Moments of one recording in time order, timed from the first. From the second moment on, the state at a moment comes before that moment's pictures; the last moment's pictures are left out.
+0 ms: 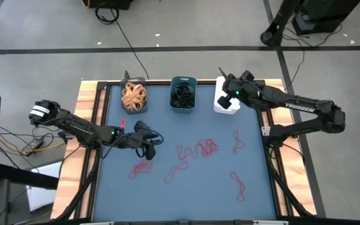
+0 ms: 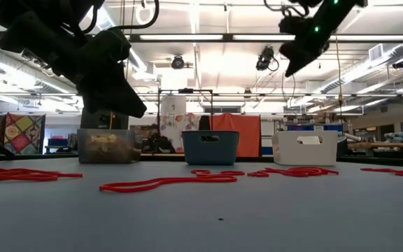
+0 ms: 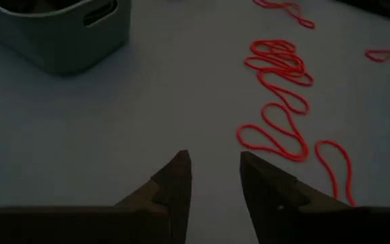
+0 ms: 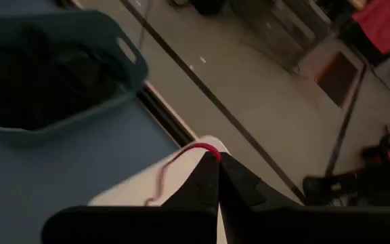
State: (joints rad) left arm -0.22 1.25 0.49 0.14 -0.46 -0.53; right arm -0.37 1.14 0.99 -0.61 0.64 -0.02
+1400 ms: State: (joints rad) left arm -0.33 1.28 0.49 0.07 -0.16 -0.68; right arm -0.41 1.07 0.81 -0.46 0.00 0.15
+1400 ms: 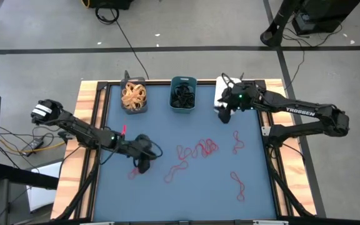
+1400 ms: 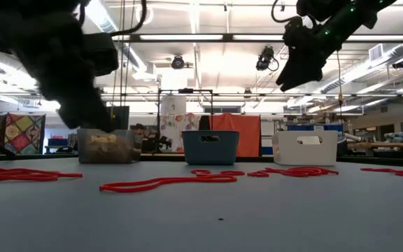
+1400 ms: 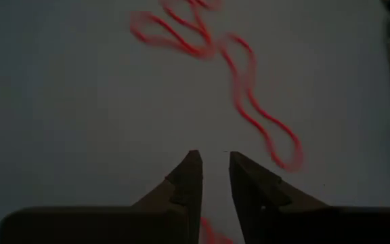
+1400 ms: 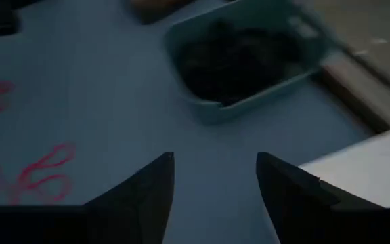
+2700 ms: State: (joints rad) left arm -0.46 1.35 0.49 -0.26 -0.29 -0.95; right arm -0.12 1.30 0.81 -0.31 0.08 0.18
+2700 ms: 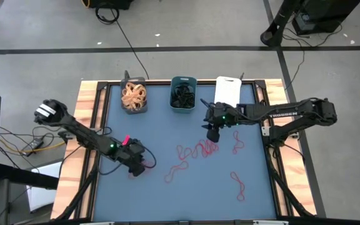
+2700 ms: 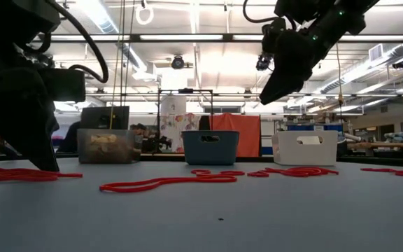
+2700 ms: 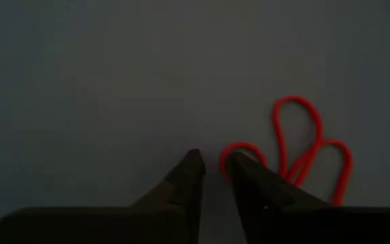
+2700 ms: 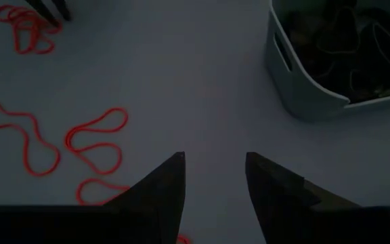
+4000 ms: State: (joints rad) left arm -0.35 1.40 0.75 0.11 -0.32 -0.54; right arm 0.08 1.42 0.81 -0.05 0.08 0.17
